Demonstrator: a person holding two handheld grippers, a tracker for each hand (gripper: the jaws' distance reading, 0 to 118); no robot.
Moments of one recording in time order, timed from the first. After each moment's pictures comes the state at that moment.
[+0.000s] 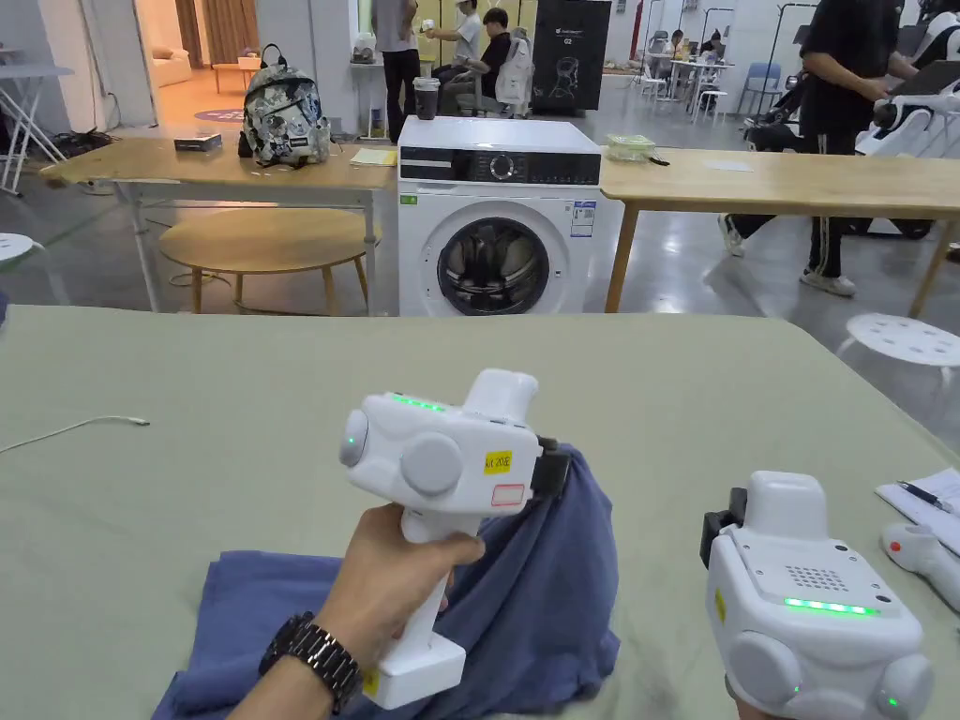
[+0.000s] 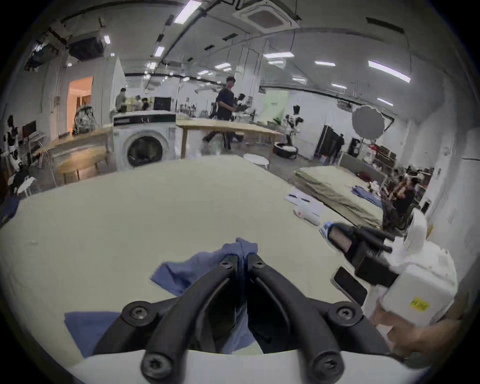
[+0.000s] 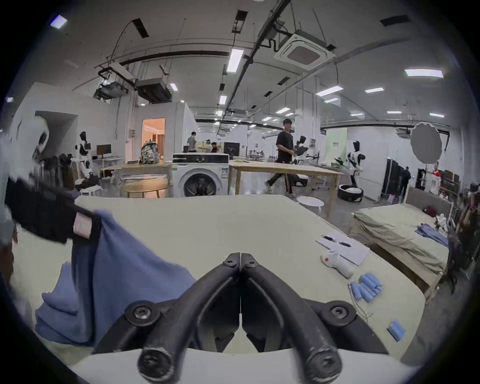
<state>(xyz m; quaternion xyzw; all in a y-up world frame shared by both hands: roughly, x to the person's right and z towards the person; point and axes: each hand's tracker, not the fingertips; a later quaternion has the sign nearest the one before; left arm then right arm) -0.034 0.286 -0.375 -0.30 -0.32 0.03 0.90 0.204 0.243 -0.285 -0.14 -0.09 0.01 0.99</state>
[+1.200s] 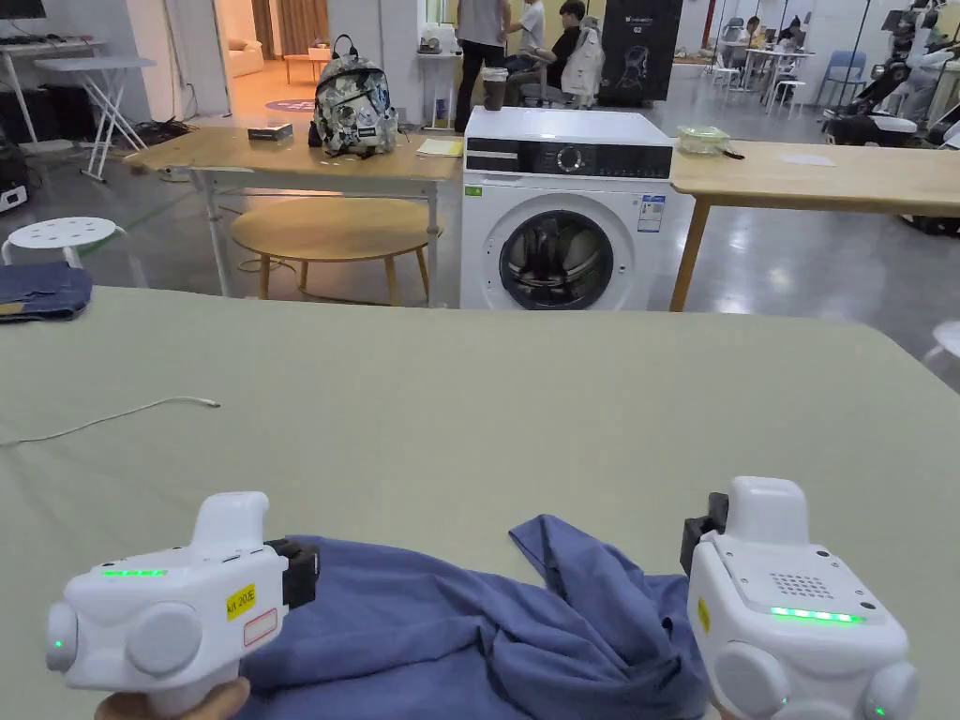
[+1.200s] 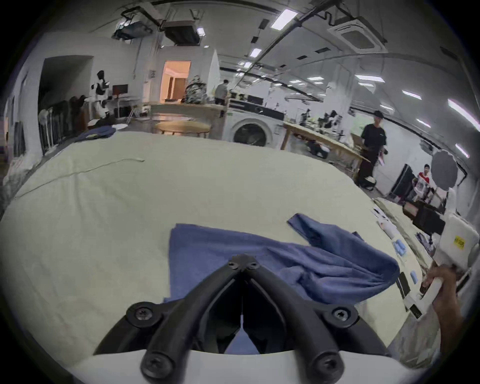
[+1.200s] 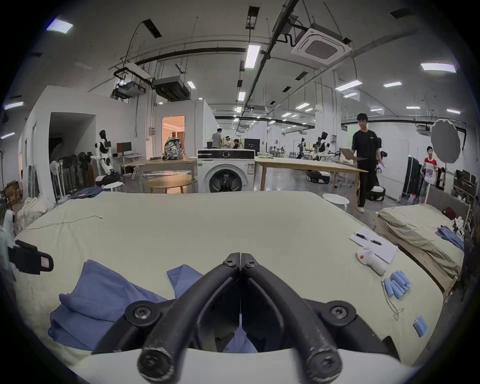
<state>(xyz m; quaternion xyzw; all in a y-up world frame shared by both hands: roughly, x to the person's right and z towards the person) -0.253 0.216 -0.289 -0.31 -0.05 0.12 0.94 0.143 0.237 -0.306 -0.15 -0.02 0.01 0.99</state>
